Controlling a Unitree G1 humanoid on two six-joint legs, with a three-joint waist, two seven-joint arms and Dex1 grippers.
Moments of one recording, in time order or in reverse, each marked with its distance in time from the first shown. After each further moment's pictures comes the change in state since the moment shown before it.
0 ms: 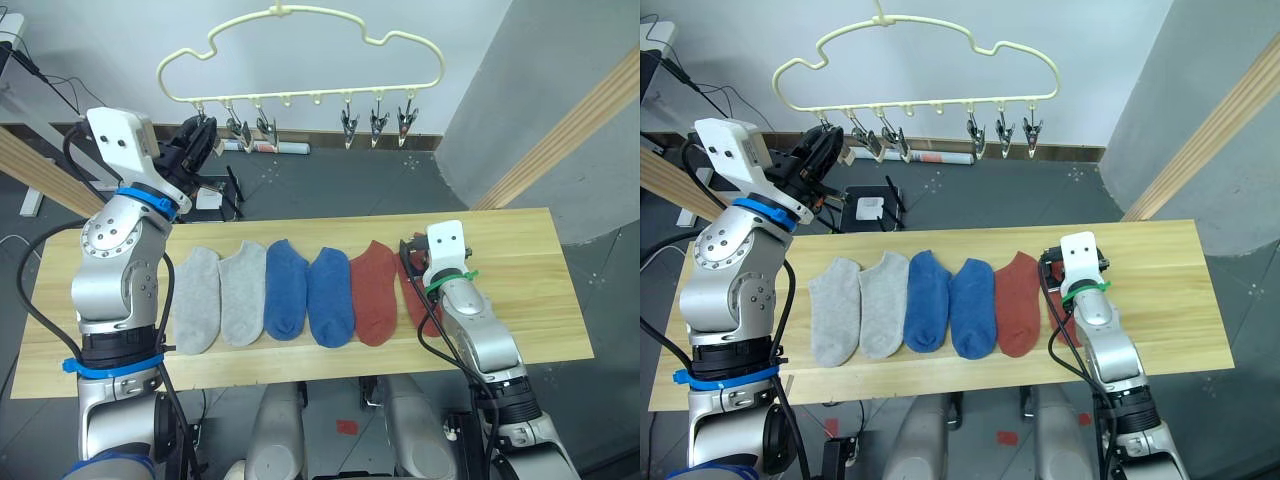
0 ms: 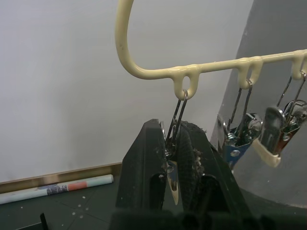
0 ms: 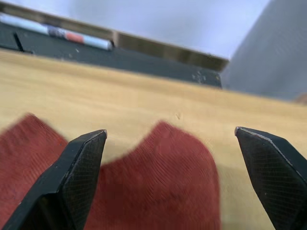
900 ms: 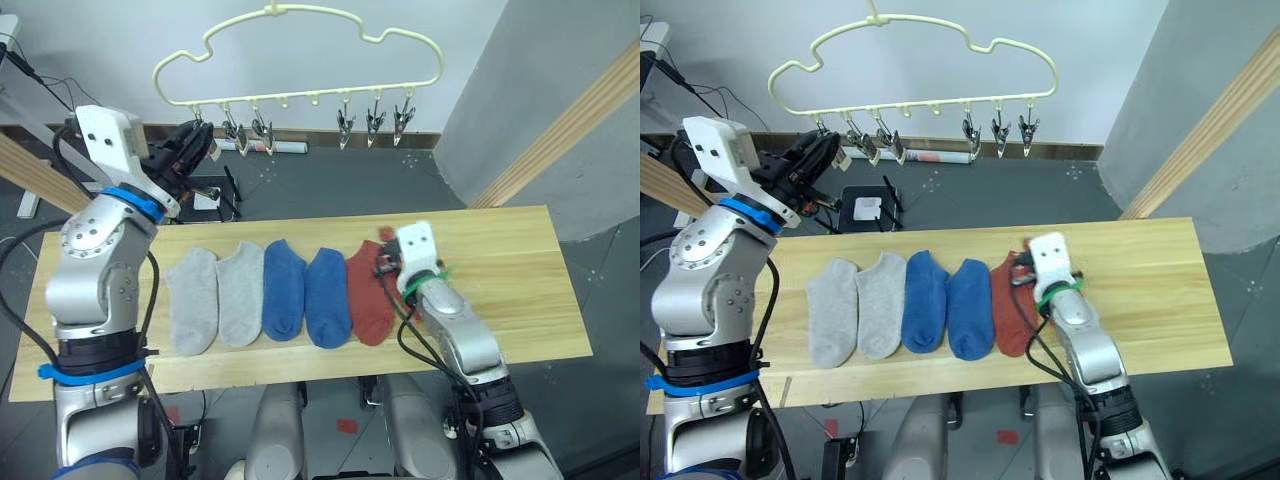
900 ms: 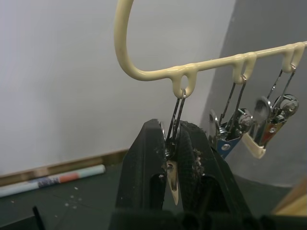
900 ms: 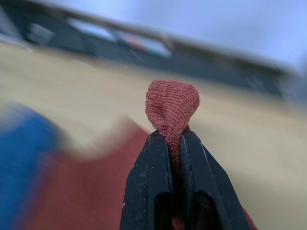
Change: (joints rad) left arm 0.007 0.102 0.023 -0.036 -0.114 0.150 -0.081; right arm -0.101 0.065 0.156 -0.115 0.002 0.005 0.229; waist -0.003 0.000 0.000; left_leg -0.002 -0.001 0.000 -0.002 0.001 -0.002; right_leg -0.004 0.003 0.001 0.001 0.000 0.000
